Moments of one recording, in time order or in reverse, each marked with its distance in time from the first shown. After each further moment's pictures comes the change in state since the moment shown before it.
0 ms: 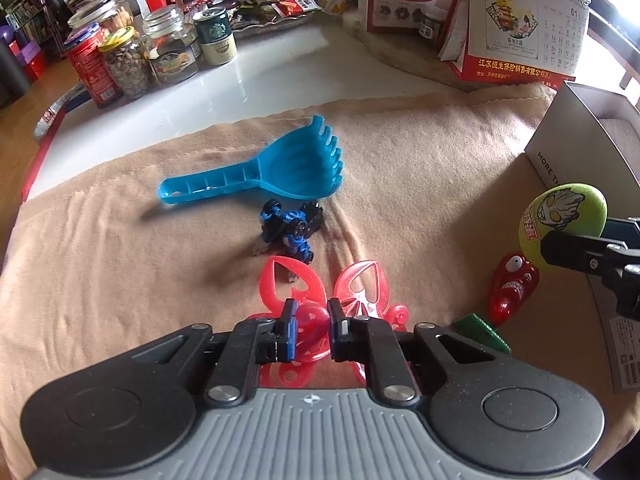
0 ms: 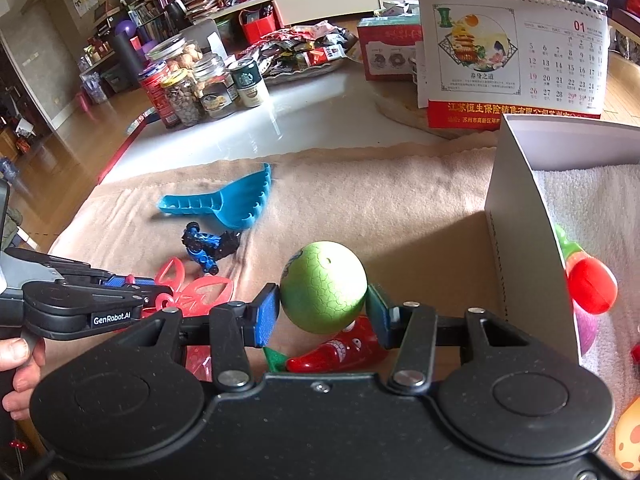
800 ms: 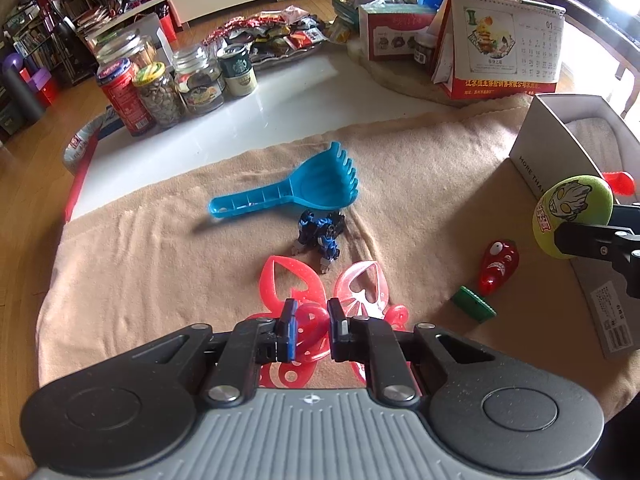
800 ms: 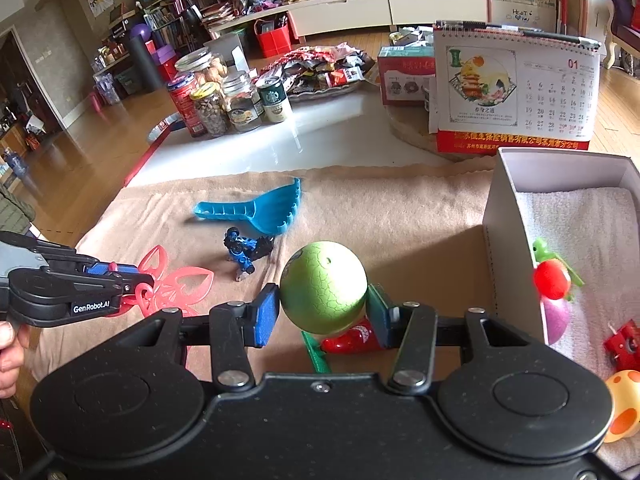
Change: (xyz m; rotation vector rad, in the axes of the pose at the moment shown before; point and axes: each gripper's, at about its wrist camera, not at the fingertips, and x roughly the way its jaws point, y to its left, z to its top) left arm -0.078 0.010 -0.011 0.055 -0.049 0.048; right arm -0.057 0.020 0.001 -0.028 -0.032 0.009
